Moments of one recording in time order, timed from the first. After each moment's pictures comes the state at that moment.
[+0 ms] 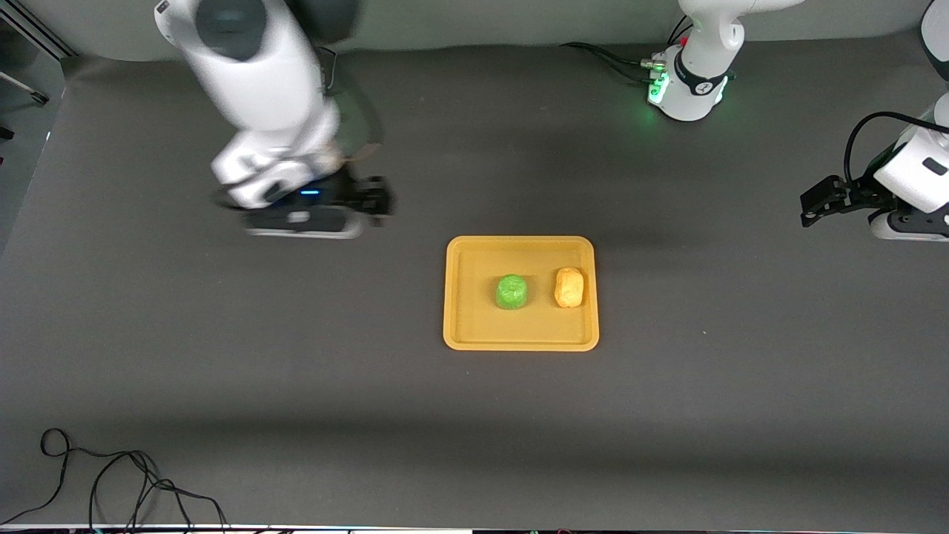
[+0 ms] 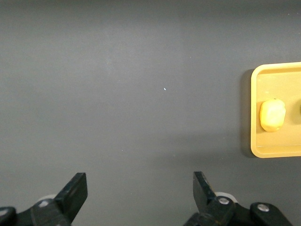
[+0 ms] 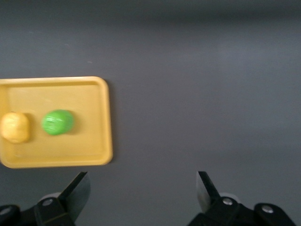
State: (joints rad) left arm 0.09 -0.09 -0.10 -1.82 0.01 1.76 0.06; right arm 0.61 0.20 -0.13 -1.40 -0.01 1.59 0.53
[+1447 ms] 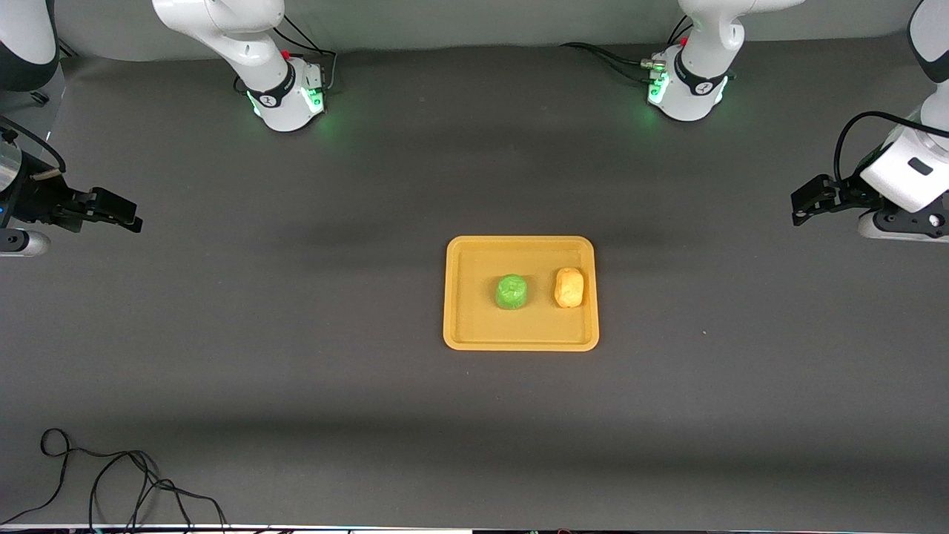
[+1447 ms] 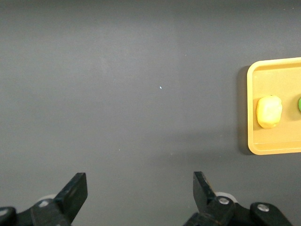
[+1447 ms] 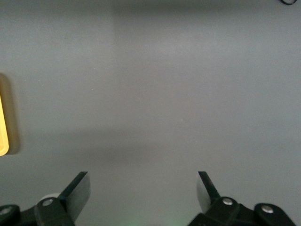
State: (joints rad) left arm 0.08 -0.09 -0.11 -1.82 0.01 1.76 0.06; right arm -0.01 0.00 -0.02 -1.65 -0.01 1.59 0.02
